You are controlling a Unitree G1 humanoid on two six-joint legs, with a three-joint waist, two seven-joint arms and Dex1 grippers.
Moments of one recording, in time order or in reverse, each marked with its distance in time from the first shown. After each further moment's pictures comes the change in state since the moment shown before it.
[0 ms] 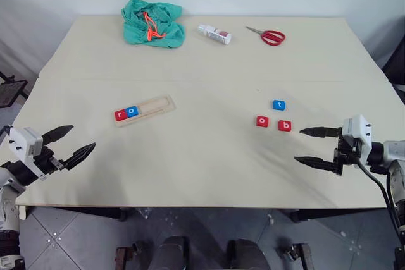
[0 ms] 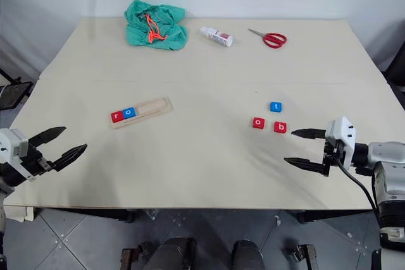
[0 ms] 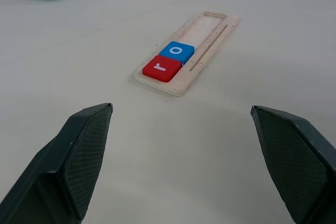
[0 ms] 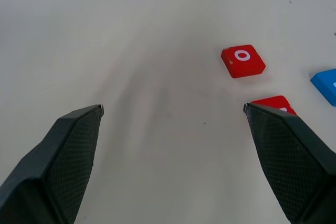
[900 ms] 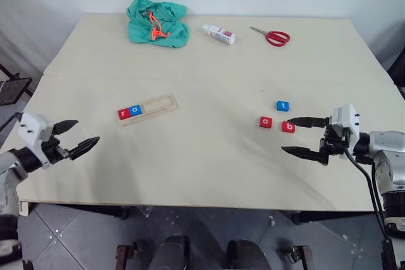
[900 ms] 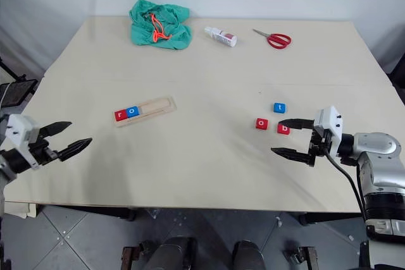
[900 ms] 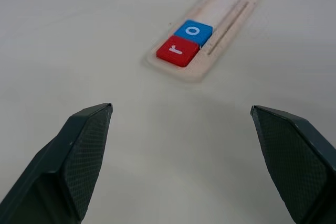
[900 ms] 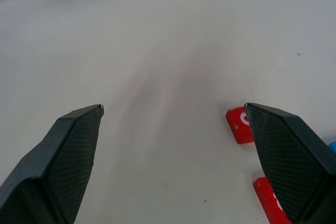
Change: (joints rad) left arm -0.189 0.086 -0.140 0.090 0.112 0.147 0.046; right arm -0.054 0.063 0.028 -0.100 0.039 0.072 -0.049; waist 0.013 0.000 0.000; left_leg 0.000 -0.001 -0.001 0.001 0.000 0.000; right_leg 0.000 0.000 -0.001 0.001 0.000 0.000
